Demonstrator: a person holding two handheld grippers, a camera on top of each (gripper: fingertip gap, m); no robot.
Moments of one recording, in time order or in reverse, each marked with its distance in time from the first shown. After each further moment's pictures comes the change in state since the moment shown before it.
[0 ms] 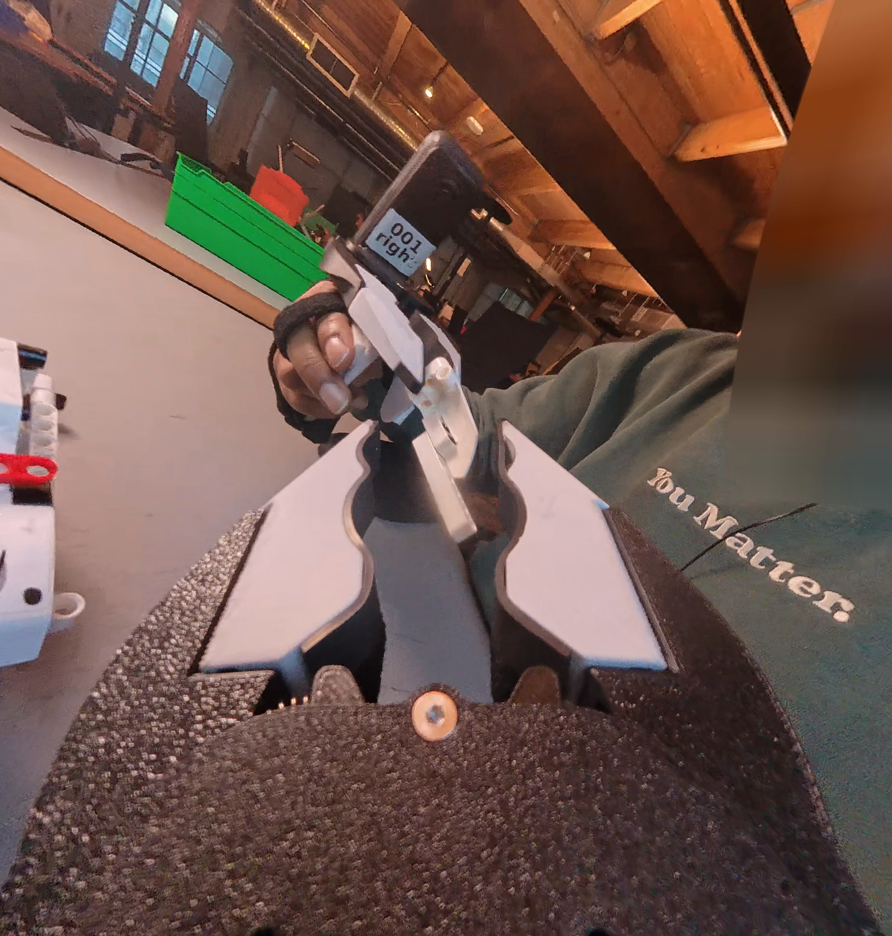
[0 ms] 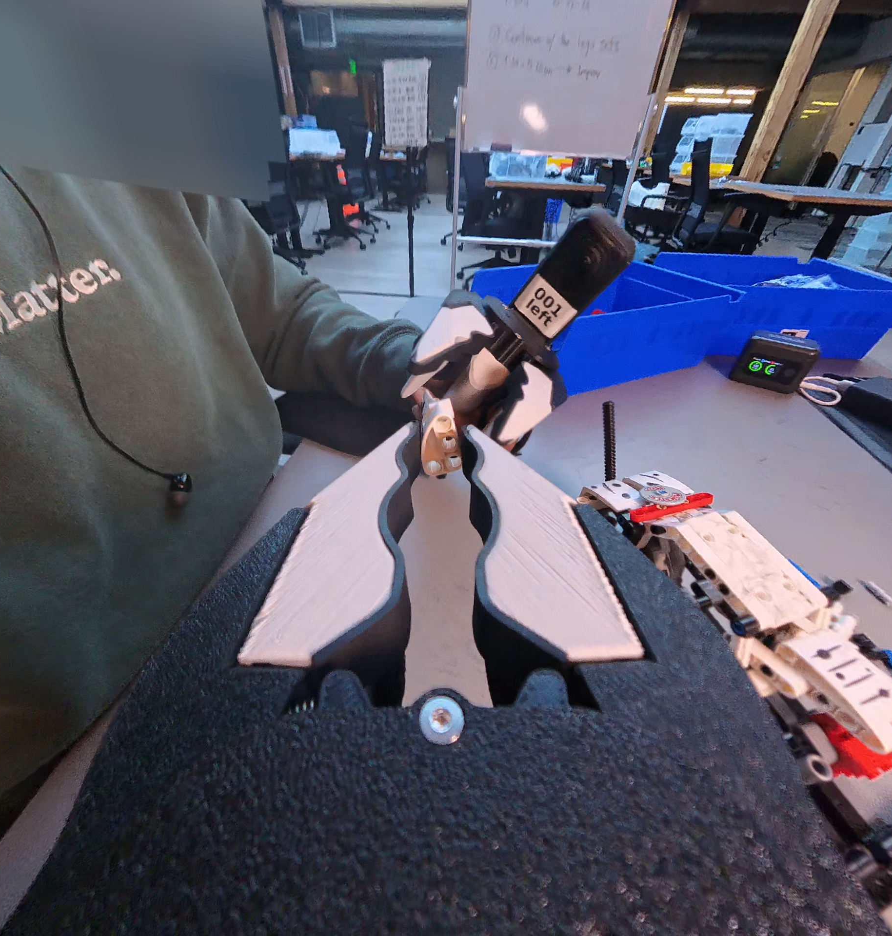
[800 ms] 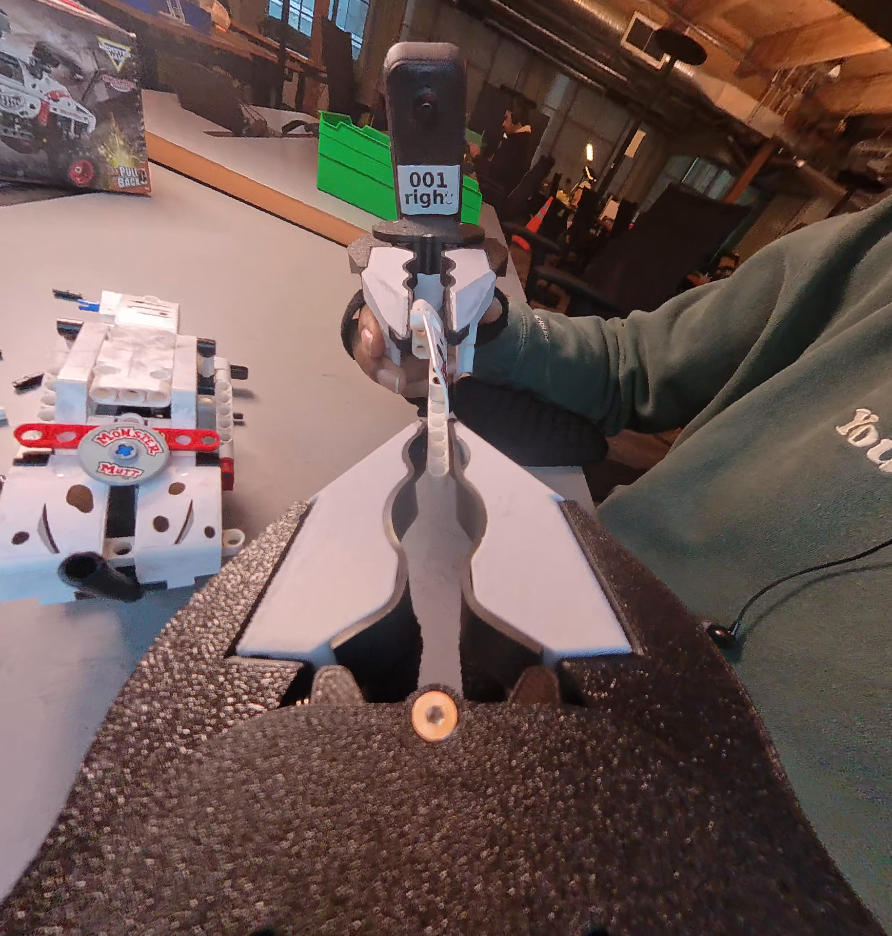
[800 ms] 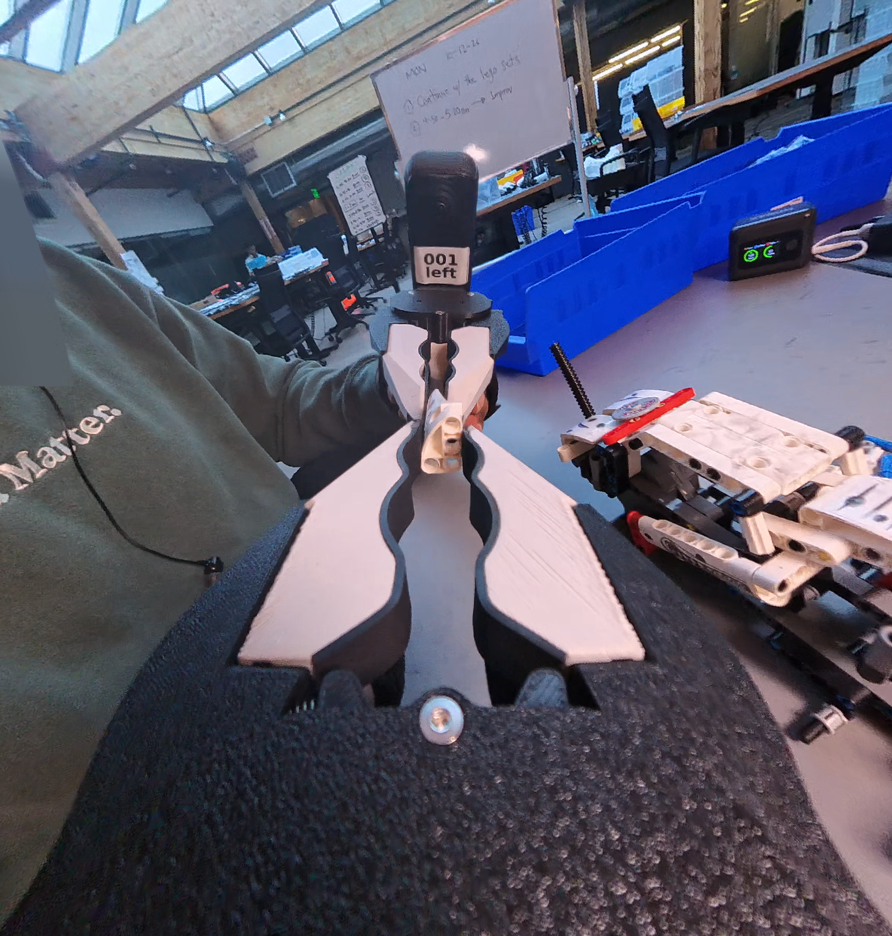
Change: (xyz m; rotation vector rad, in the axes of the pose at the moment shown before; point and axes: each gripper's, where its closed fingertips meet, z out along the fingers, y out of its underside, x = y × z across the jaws) left arm -0.034 0.011 -0.013 -0.169 -0.314 0.214; right arm 0.036 0.019 -0.006 0.096 0.052 0.388
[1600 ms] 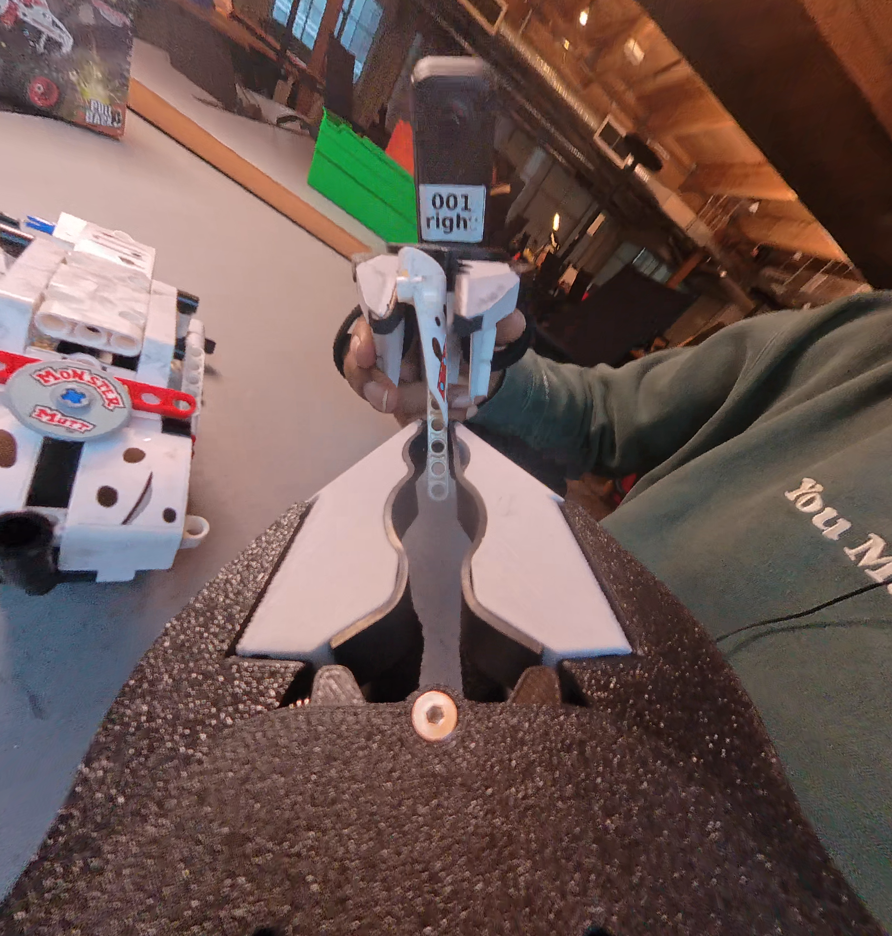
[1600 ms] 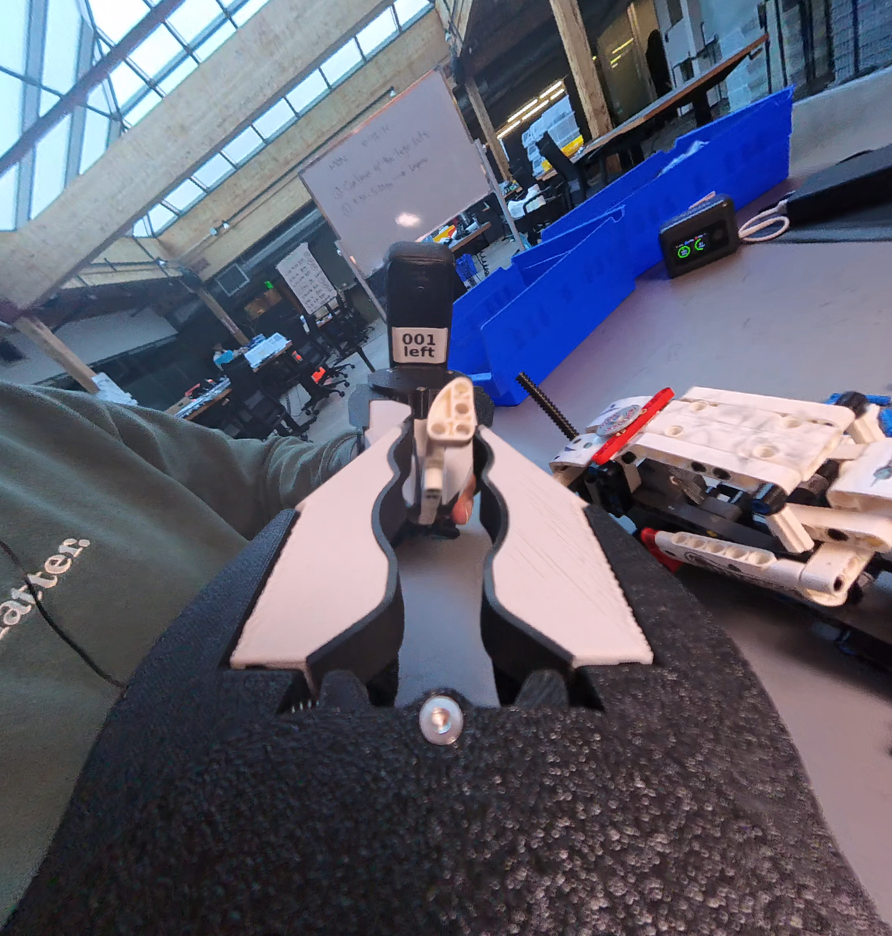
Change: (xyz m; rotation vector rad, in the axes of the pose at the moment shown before) left arm -0.004 0.002 0.013 0.073 0.051 -0.200; right arm 0.014 -0.012 0.021 0.111 0.131 0.178
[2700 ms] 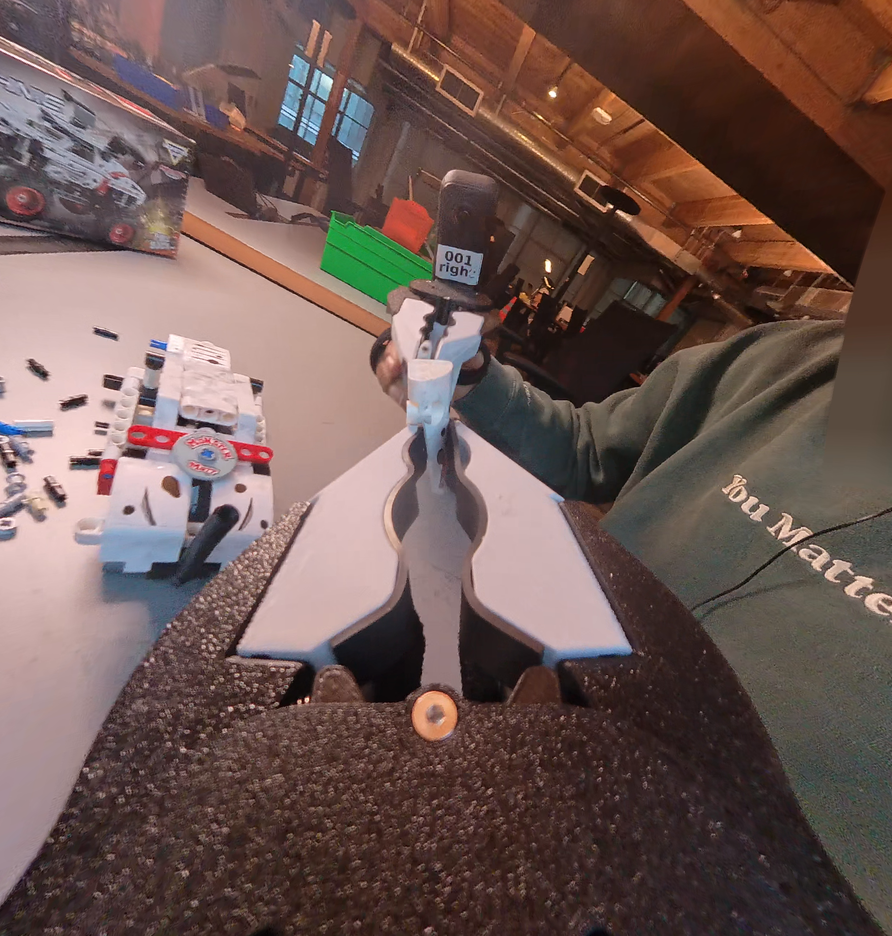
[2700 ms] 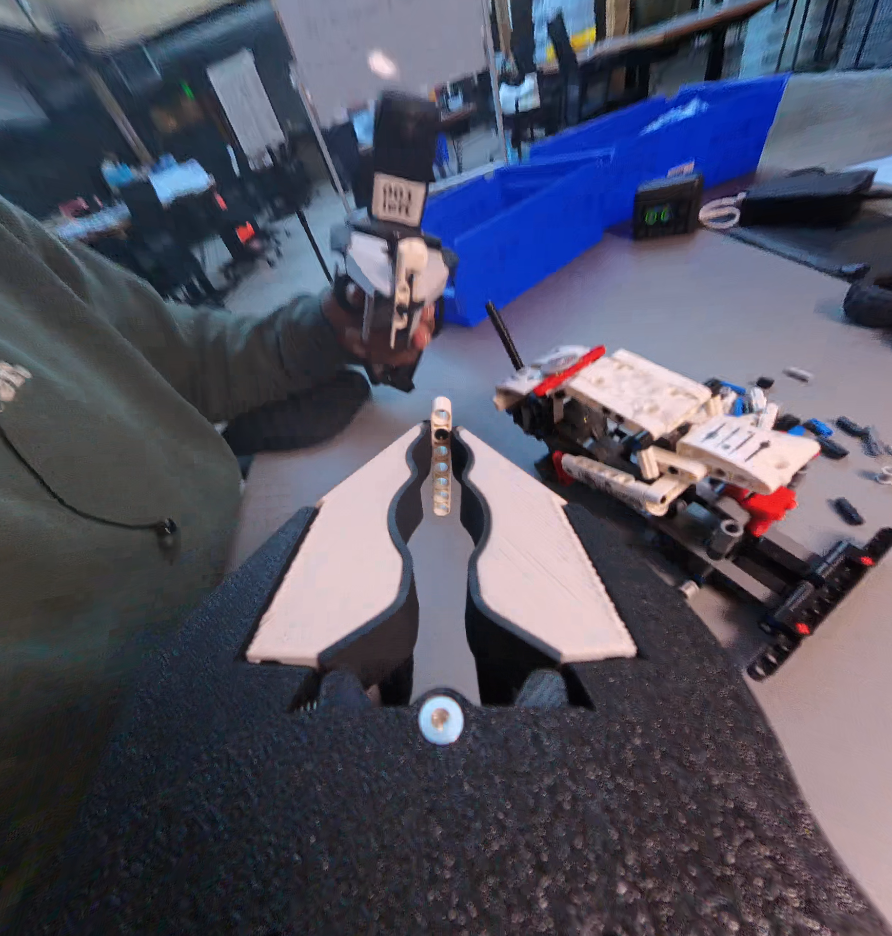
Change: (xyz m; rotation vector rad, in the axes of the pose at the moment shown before) left arm 0.005 -0.035 -0.048 0.096 0.014 0.090; right arm 0.009 0.009 -0.051 -0.221 0.064 -0.265
